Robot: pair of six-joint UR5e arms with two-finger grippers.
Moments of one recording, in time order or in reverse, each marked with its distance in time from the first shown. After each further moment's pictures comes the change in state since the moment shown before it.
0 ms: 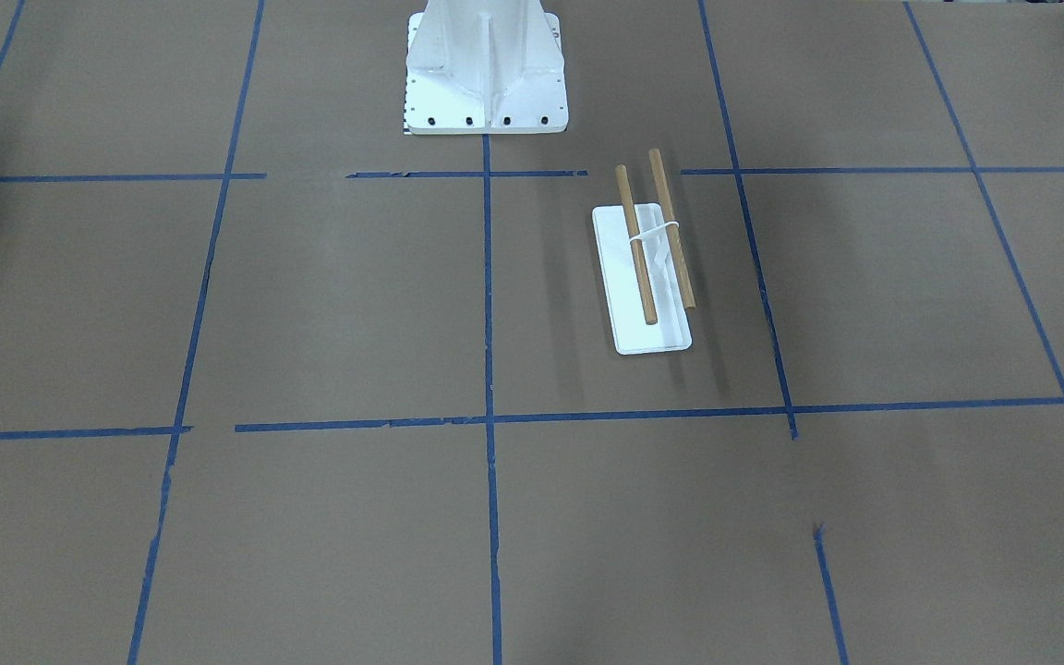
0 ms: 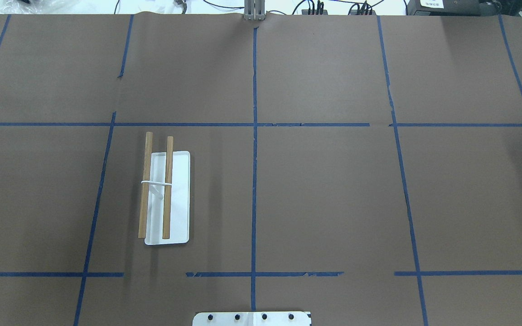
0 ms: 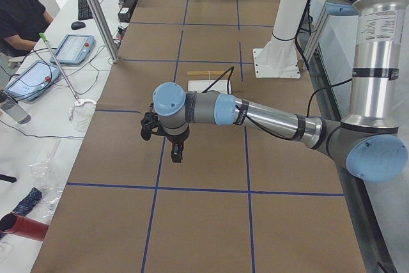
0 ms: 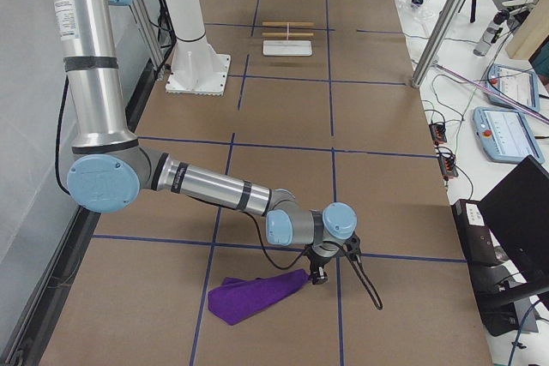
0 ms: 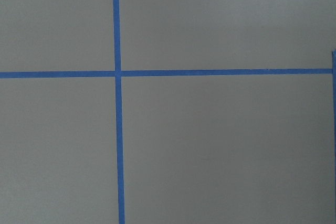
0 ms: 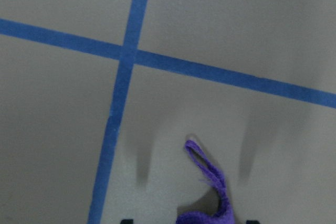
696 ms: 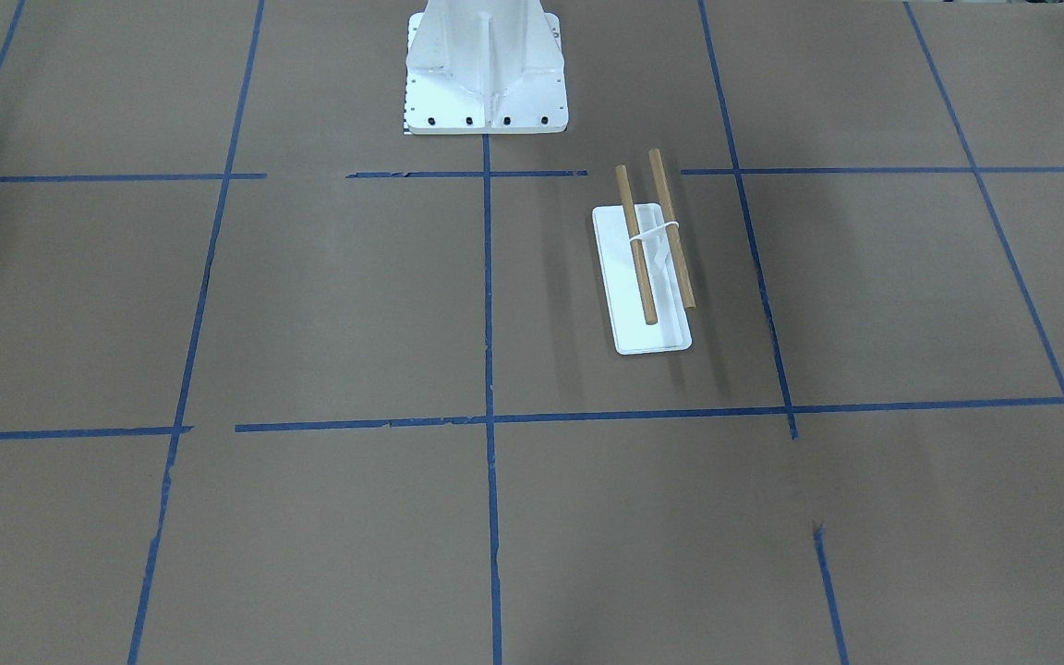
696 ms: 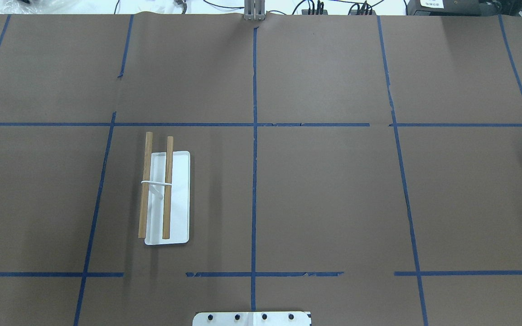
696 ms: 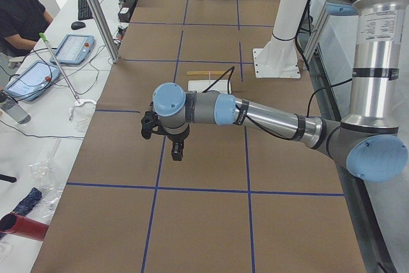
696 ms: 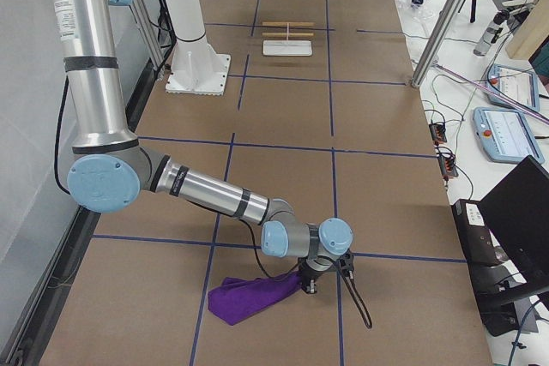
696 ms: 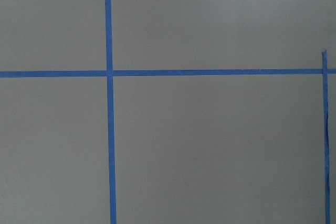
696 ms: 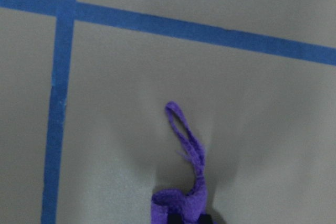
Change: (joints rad) left arm 0.000 0.001 -0.001 0.001 -0.037 -0.001; right arm 0.003 0.000 -0.052 -0.001 -0.002 0.002
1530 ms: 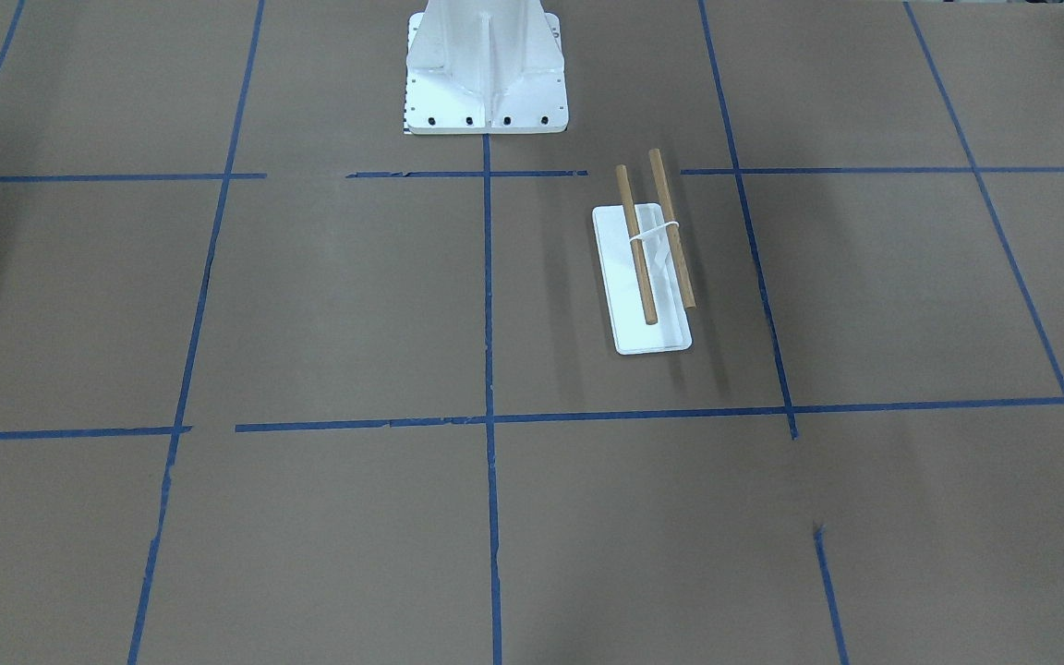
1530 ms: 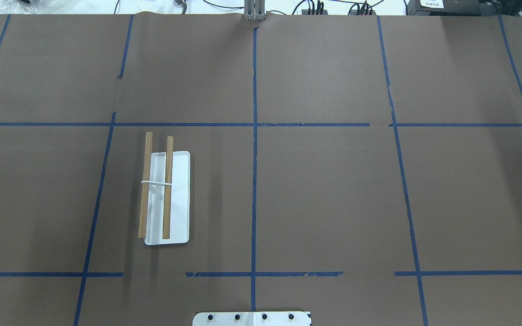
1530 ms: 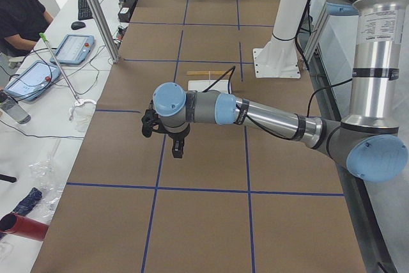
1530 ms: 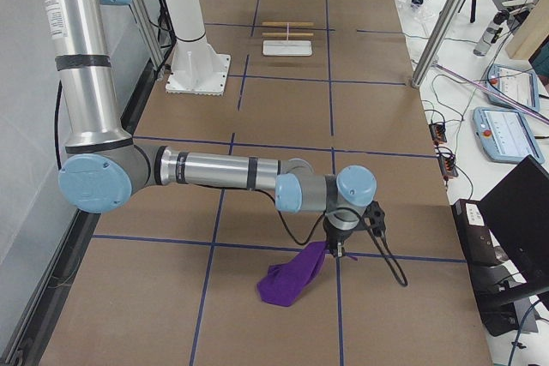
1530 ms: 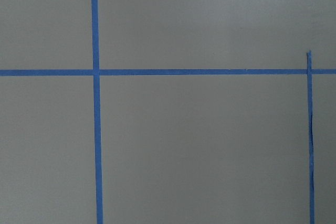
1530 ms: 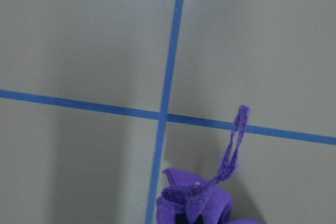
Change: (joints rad) left arm 0.002 -0.004 -0.009 -0.001 -0.034 -0.005; right arm 0.126 0.014 0.435 -0.328 0.015 0.002
